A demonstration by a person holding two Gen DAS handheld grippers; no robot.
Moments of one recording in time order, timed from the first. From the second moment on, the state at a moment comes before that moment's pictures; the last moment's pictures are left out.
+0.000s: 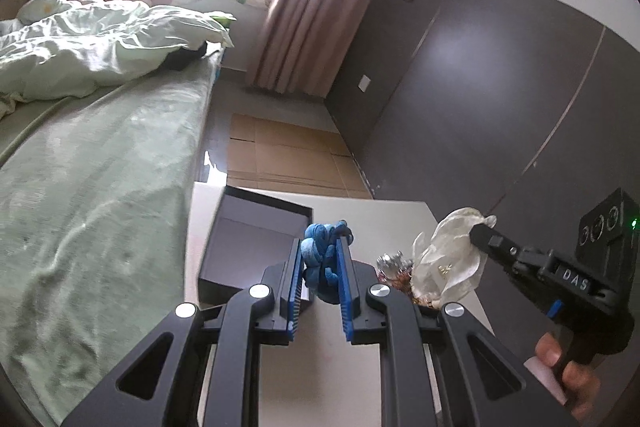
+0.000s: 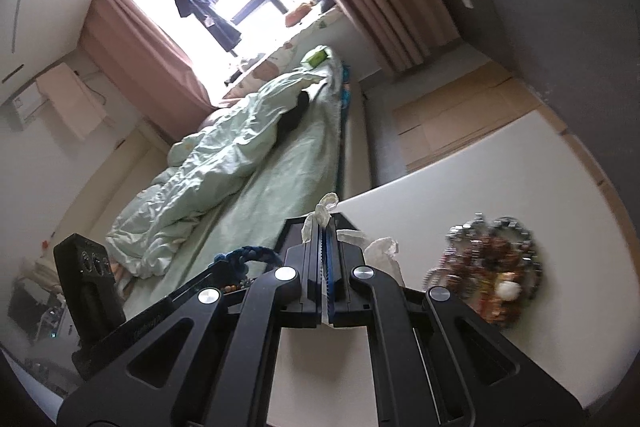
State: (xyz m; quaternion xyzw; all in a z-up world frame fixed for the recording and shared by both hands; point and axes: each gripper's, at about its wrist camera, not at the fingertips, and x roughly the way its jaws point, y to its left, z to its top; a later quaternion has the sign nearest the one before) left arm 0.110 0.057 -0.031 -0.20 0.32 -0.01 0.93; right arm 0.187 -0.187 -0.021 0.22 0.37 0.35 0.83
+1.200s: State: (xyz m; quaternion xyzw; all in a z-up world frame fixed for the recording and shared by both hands) left arm 0.133 0.093 -0.046 -0.24 0.31 0.03 0.92; right arm 0.217 -0.140 -0.055 0.22 0.43 0.33 0.81
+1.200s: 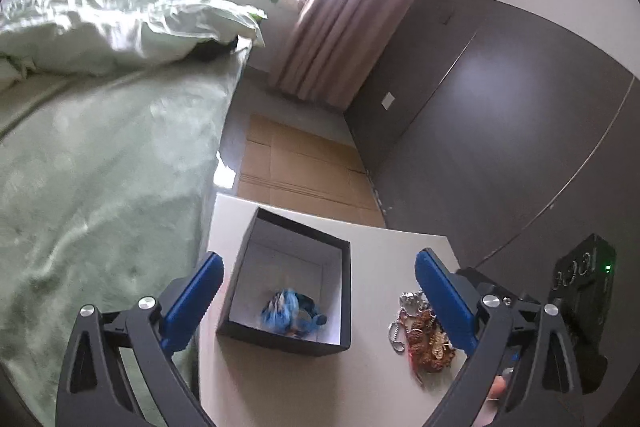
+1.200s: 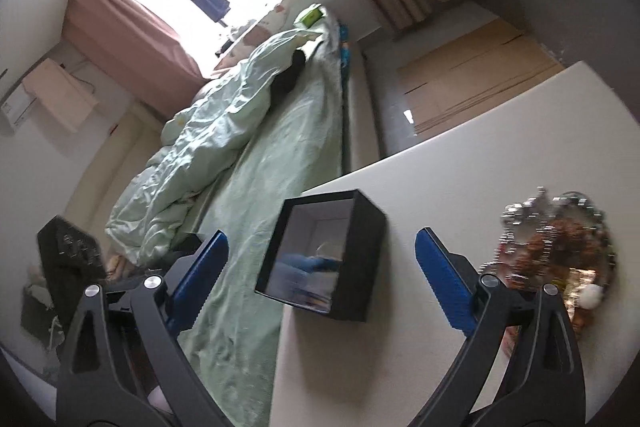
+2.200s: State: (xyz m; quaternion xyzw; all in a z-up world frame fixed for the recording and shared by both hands) left arm 0.118 0.002 -0.060 -0.17 0.36 -0.03 0.92; right arm 0.189 -0.278 -0.072 0.23 0.50 0.18 0.82
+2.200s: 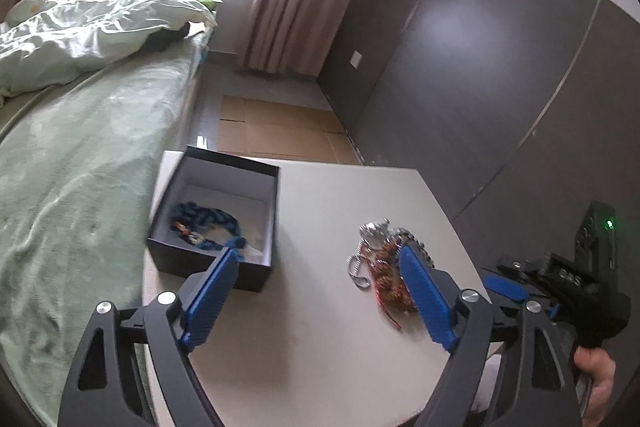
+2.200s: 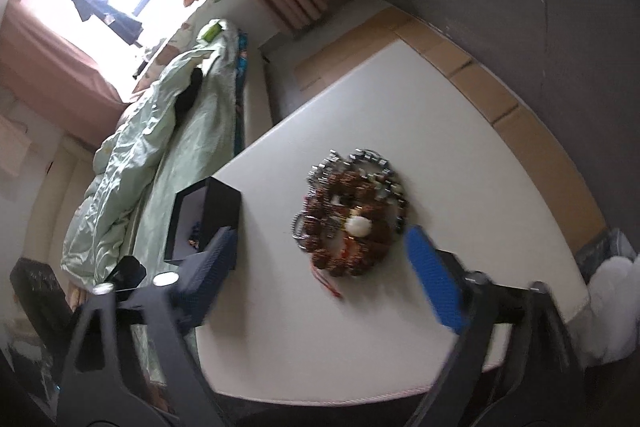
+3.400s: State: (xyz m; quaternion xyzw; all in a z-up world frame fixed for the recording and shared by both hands) left arm 0.188 -0.061 -0.128 -0.16 0.44 -0.09 0.88; right arm 0.221 -0.284 -0.106 0.26 0.55 0.15 0.78
